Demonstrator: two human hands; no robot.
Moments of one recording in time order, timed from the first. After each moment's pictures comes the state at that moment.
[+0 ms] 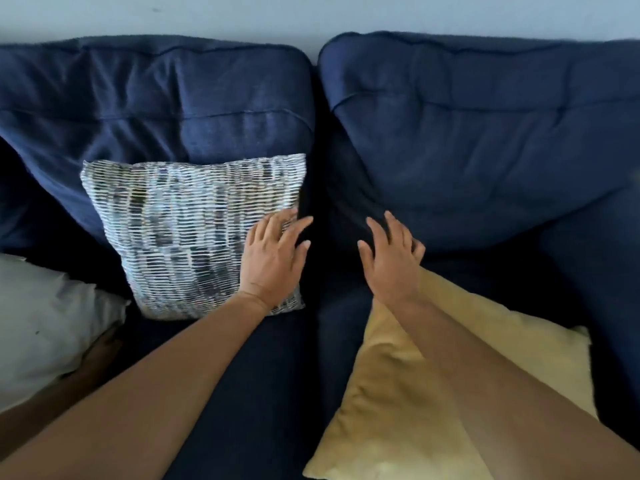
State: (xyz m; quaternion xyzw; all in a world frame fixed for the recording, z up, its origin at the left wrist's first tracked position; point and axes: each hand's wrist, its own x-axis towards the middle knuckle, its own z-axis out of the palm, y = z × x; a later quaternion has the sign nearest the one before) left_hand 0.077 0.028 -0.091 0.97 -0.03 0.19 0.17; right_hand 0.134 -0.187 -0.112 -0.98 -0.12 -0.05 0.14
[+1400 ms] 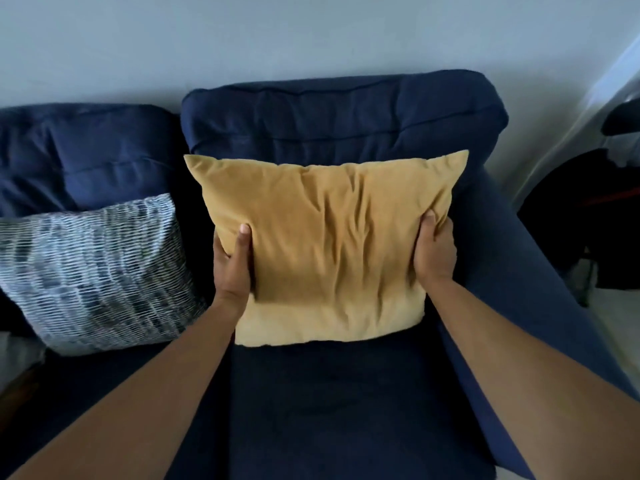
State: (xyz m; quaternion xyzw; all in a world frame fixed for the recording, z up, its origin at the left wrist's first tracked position) left_hand 0.113 -0.170 -0.032 0.64 0.25 0.14 0.71; right_hand 0.189 -0.473 -0.032 -0.83 0.21 -0.08 0.51
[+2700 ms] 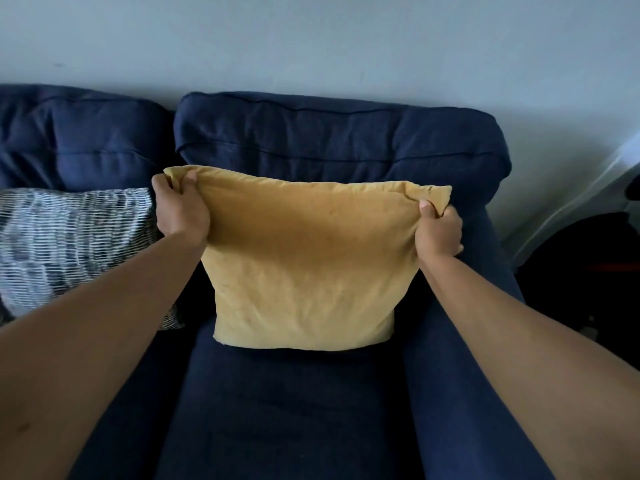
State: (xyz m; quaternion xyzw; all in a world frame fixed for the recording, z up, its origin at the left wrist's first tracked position) left_hand 0.209 -0.159 0.021 0.71 0.44 0.29 0.46; right_hand 0.306 -0.512 0.011 -0.86 0.21 -0.09 0.45
